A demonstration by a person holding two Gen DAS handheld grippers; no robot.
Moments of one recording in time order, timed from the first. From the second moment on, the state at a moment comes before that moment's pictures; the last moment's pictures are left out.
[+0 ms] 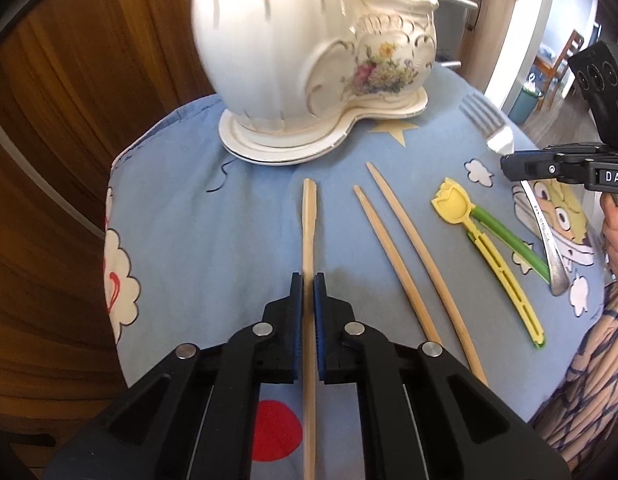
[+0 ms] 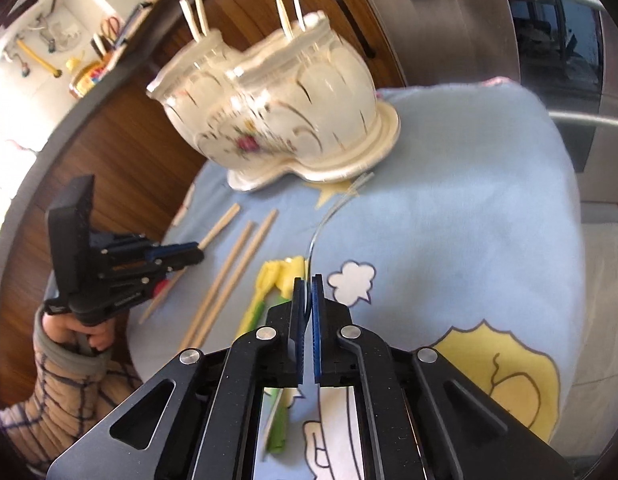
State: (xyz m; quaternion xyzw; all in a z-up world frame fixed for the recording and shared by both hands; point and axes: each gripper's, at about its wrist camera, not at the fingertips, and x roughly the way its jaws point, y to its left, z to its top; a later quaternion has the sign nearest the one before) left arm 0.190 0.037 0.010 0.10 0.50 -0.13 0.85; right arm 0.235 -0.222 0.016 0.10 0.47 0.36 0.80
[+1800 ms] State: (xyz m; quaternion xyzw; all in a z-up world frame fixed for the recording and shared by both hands) left arm 0.264 0.056 0.167 -0.14 0.02 -0.08 0.99; right arm 0.265 -0.162 0.183 0.00 0.21 0.27 0.94
